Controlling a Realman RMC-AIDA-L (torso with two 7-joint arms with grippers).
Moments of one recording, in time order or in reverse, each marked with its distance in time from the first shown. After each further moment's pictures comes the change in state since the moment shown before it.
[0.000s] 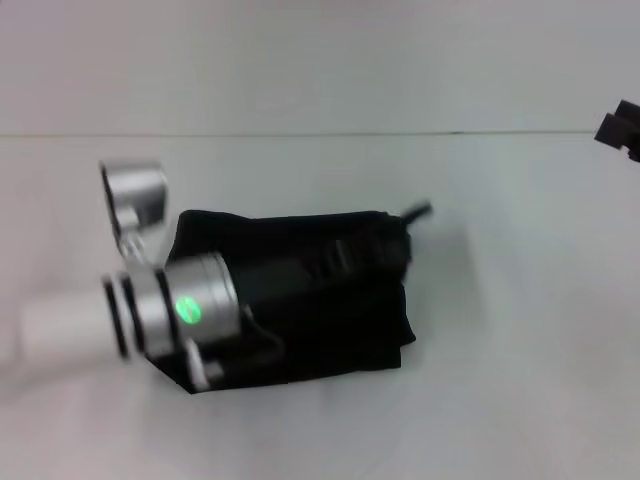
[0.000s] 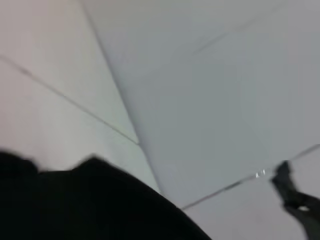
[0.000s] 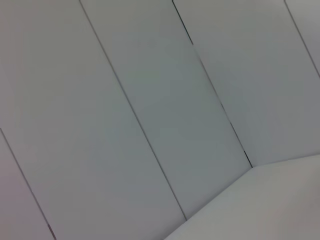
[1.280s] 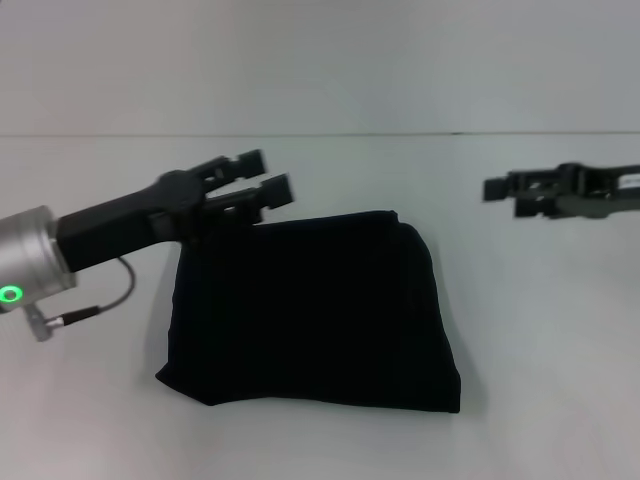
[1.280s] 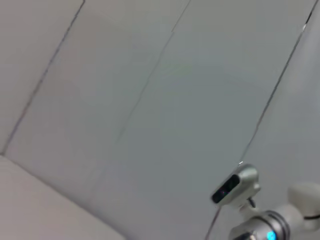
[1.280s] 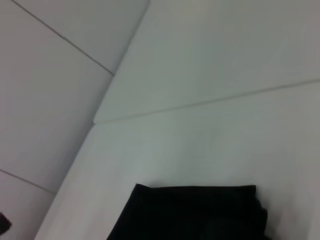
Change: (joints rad) left arm 0.136 0.145 0.004 0.142 -0.166 0.340 0.498; right arm 0.275 -0.083 -0.234 0.120 -0.399 0.283 0.683
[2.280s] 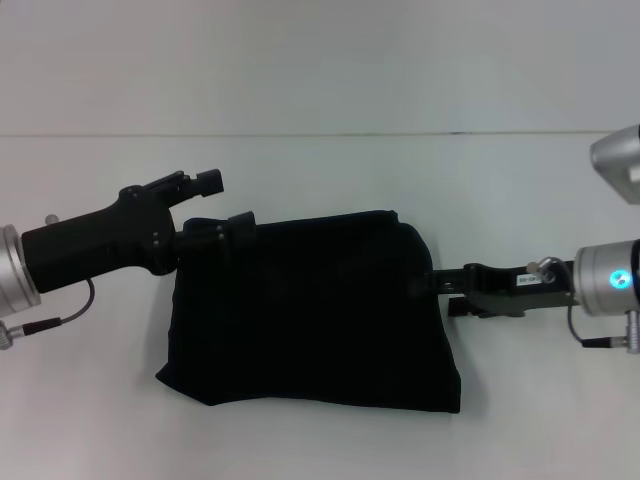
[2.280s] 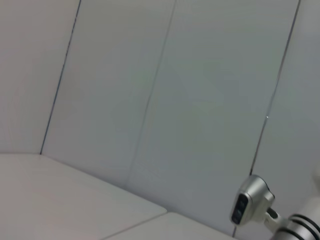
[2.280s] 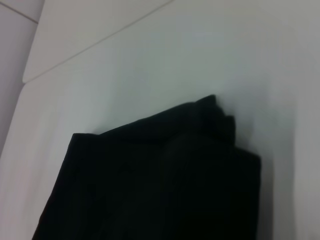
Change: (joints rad) left arm 0.056 0.004 -0.002 0.090 0.059 -0.034 0.151; right arm 0.025 0.125 -0.120 0.212 -0.011 0.303 0.046
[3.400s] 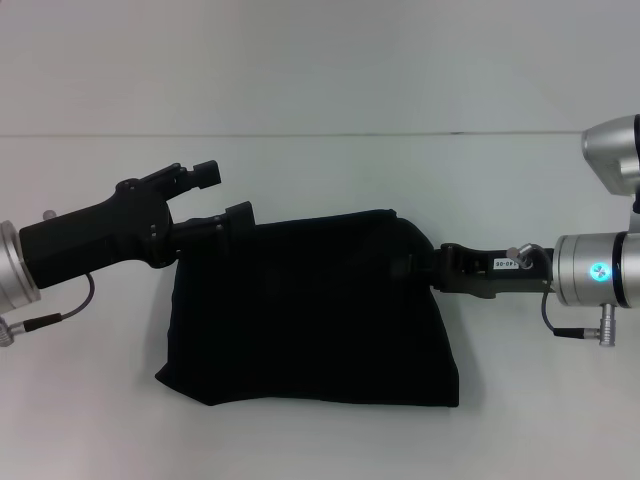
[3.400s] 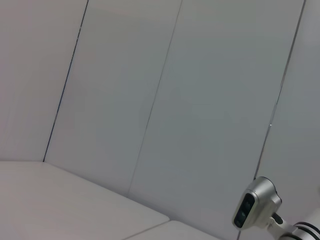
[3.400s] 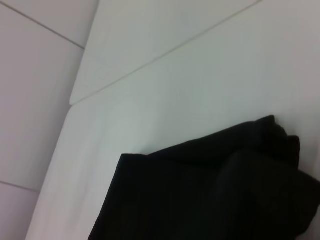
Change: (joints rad) left arm -0.001 -0.001 -0.012 -0.008 -0.014 0.000 0.004; right arm -0.013 0.040 0.018 -0.025 0.109 -0.014 -0.080
